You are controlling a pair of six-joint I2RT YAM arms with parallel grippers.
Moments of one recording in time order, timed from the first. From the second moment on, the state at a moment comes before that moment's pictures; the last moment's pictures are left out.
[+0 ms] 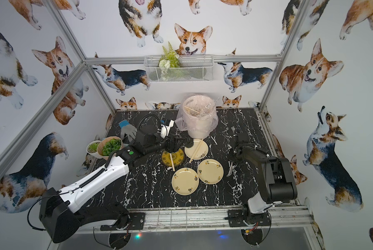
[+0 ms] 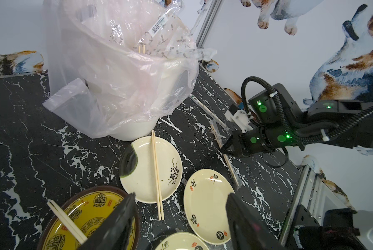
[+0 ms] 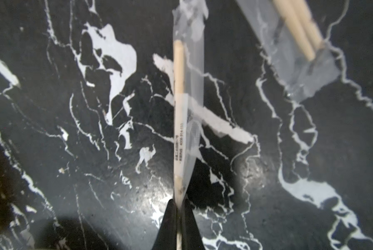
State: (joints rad) left arm -0.69 1.25 1.02 -0.18 0.20 -0.32; right arm 0.12 1.52 0.80 -0.53 -0.06 0.50
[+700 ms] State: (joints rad) left arm -0.77 1.28 1.02 0.05 0.39 -0.11; right arm 0.19 0.71 0.62 0.01 -0.54 0.73
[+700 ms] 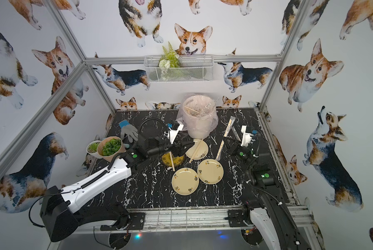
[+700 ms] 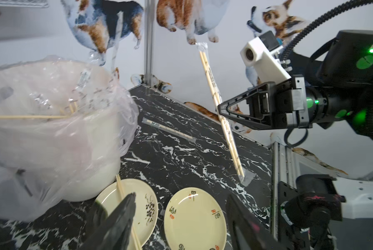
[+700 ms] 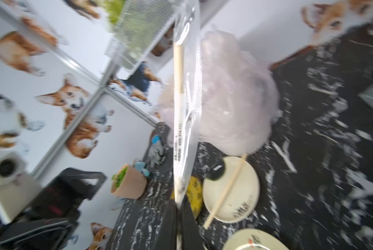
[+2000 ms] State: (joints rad) left arm -0.74 1.29 0.98 0.35 0.81 -0.43; right arm 0.52 0.88 0.83 0.36 -0.67 0.58
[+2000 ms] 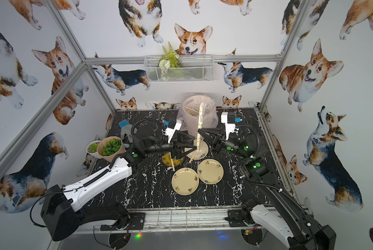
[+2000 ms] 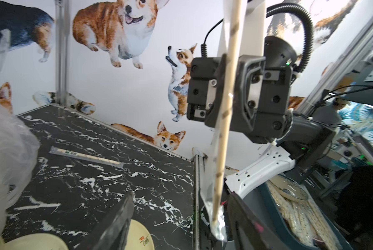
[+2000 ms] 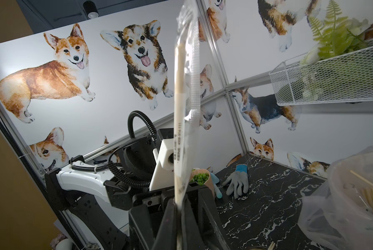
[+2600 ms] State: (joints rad) left arm -0.75 1.34 1.01 0.43 0.90 -0.52; right arm 0.60 0.91 0.96 0.20 -0.59 0.46
